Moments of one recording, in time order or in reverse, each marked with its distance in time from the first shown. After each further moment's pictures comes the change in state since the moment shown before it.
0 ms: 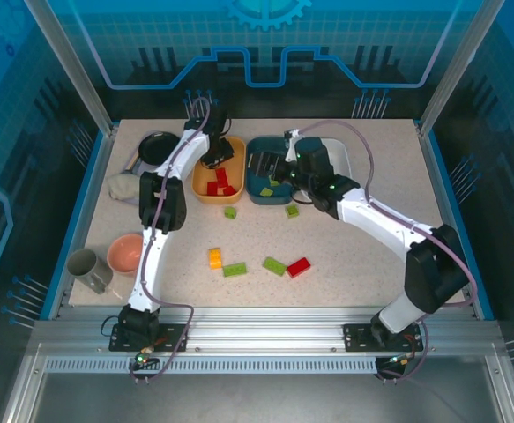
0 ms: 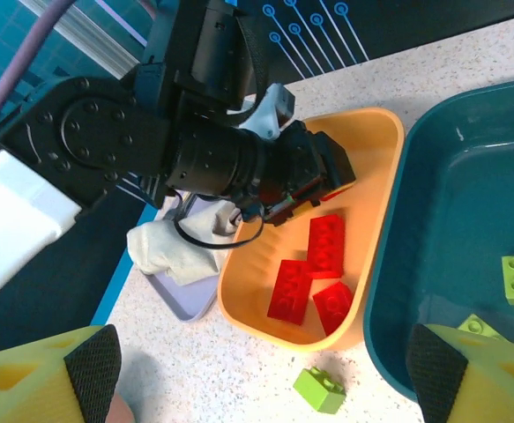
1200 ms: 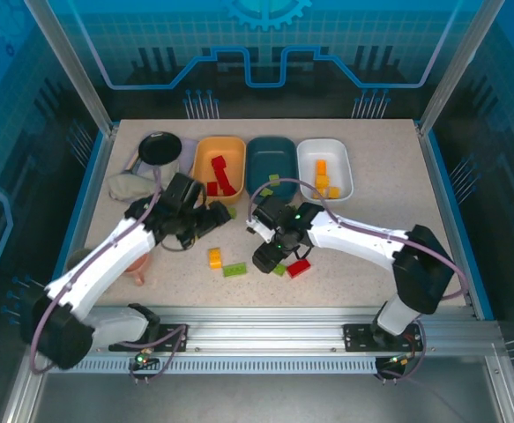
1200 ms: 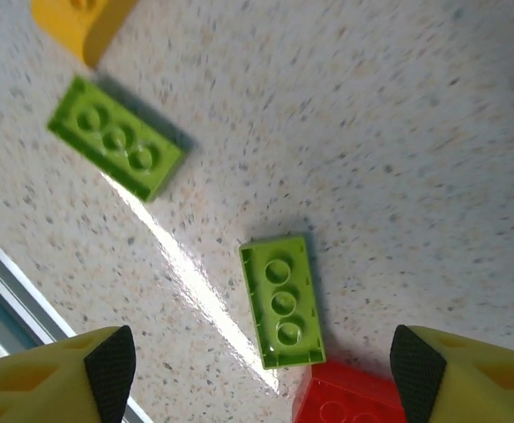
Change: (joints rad) left arm -0.248 -1.419 -1.421 0.147 0.148 -0.249; right arm 0.314 0.057 -0.047 -0.785 0.075 -0.591
